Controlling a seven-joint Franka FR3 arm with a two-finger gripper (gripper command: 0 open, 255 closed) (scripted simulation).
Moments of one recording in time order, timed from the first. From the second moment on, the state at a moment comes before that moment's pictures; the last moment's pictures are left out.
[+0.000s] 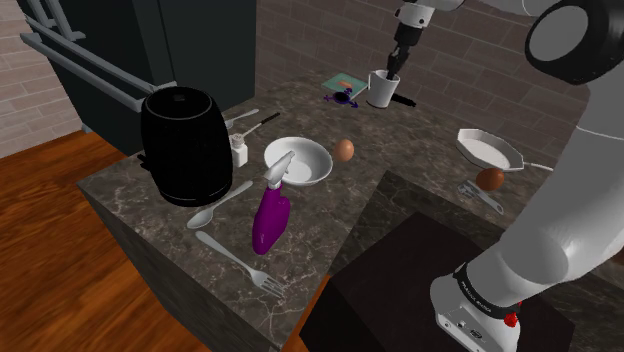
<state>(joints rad) -0.28 0.35 -0.17 -1.44 0.11 1.71 -0.69</state>
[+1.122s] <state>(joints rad) -0.57 0.81 -0.21 -0.82 0.18 1.54 -0.96</state>
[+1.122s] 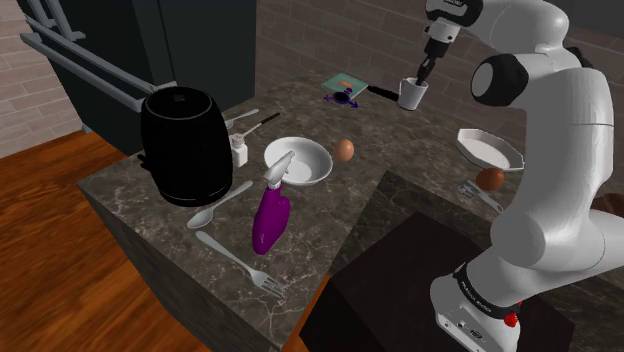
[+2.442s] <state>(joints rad) -0.55 0.78 -0.22 -1.04 0.18 1.73 -0.98</state>
